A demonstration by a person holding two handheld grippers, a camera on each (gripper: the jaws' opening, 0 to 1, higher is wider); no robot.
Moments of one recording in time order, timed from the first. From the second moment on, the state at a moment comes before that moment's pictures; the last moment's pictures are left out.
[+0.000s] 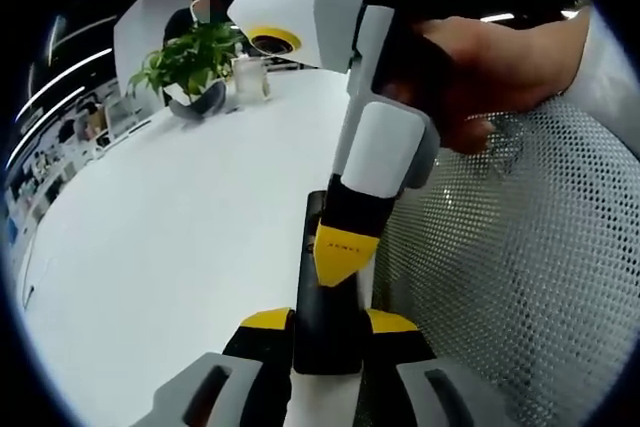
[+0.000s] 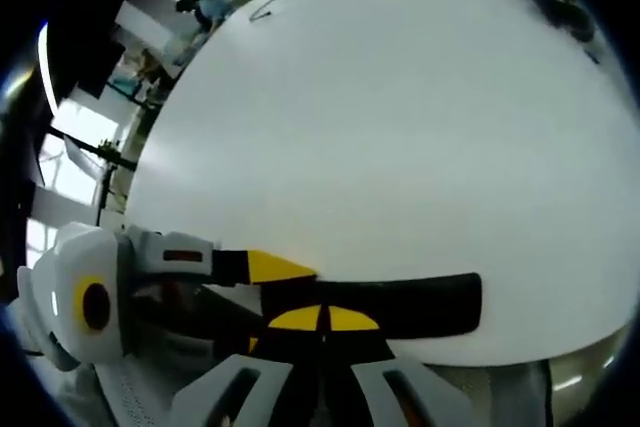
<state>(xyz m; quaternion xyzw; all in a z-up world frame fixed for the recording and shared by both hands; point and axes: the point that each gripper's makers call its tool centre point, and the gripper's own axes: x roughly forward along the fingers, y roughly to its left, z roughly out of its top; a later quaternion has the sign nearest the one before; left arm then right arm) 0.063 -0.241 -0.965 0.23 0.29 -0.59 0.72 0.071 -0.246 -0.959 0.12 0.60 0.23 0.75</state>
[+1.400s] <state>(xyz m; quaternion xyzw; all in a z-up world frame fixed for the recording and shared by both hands) 0.075 -0.235 -0.968 0.25 0.33 -0.55 0.73 0.110 -0.336 -0.860 -0.08 0.31 0.22 0.92</state>
